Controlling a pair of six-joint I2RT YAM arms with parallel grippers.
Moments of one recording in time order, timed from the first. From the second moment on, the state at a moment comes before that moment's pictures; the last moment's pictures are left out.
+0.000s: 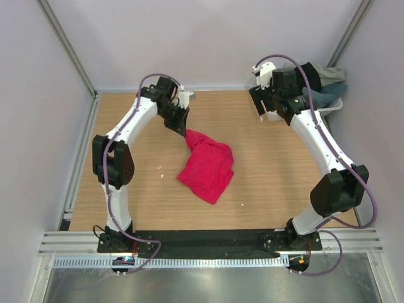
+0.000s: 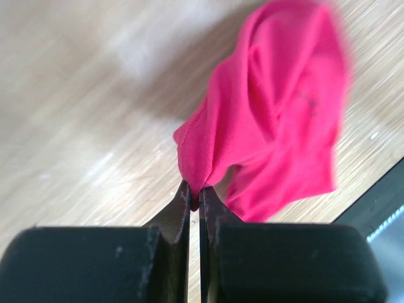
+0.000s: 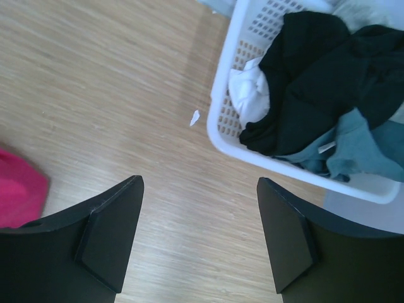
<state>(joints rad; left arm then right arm) -0.35 2.04 1.86 -1.02 0.45 0.16 0.24 1.60 1.57 -0.56 0.10 -0.34</state>
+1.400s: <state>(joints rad) -0.76 1.72 1.84 -1.08 0.30 0.21 0.11 1.11 1.31 -0.60 -0.07 -0.23</state>
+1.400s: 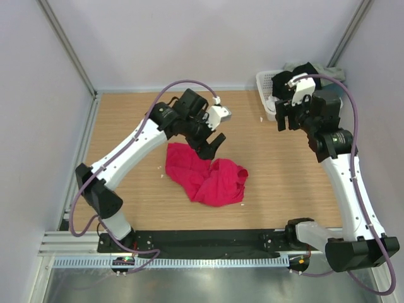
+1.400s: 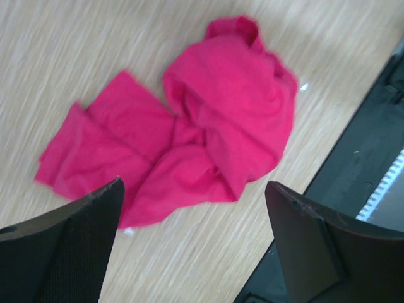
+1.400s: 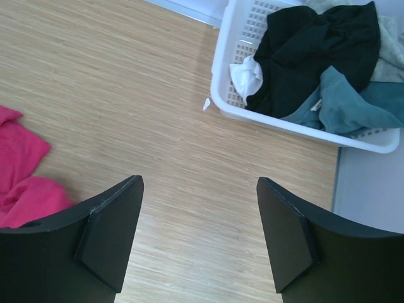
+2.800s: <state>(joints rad) -0.33 2.14 1.75 -0.89 0.21 0.17 0.24 1.93 1.42 -0.99 -0.43 -0.34</state>
